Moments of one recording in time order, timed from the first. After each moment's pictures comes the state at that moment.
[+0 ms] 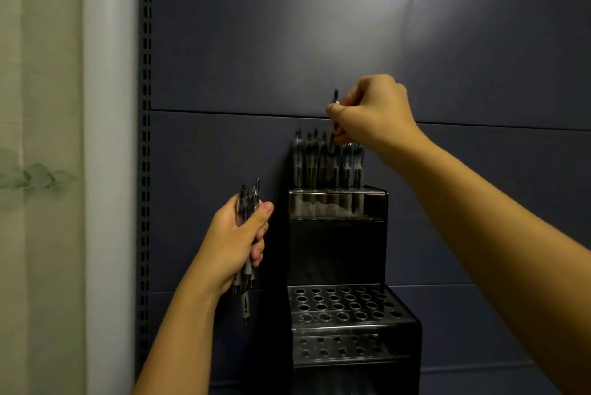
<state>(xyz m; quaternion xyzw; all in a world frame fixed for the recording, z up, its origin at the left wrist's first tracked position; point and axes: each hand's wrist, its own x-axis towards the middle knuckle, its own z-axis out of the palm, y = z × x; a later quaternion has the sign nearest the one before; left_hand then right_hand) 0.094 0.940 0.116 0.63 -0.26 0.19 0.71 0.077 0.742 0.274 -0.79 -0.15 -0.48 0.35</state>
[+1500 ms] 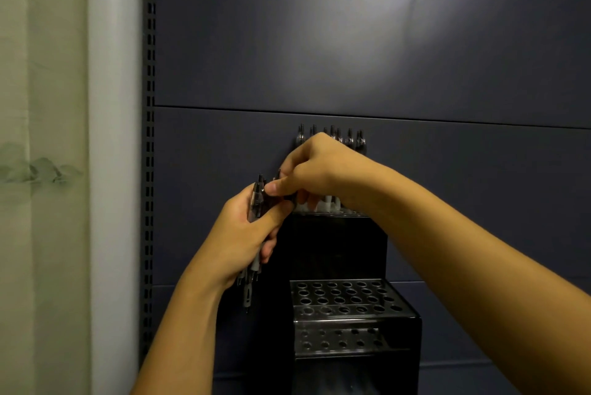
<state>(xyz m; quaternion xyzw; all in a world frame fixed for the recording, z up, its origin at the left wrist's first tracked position) 0.077 0.938 0.125 0.66 -0.32 0.20 0.65 0.051 0.795 0.230 -0.91 -0.19 -0.15 0.34</state>
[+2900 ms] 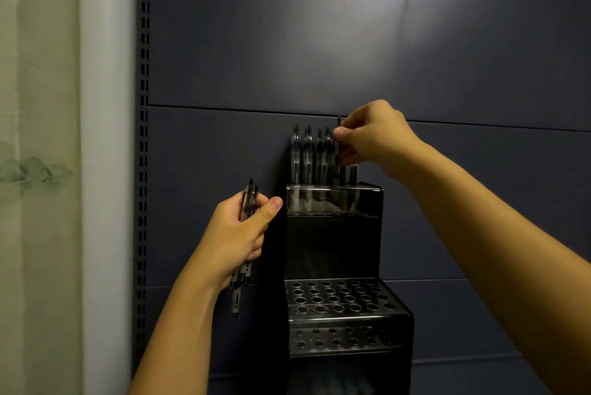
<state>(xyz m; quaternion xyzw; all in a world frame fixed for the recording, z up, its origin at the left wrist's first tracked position) 0.088 0.939 0.120 0.65 -0.27 0.19 0.69 0.079 0.729 0.258 -0.84 -0.11 -0.34 0.41</state>
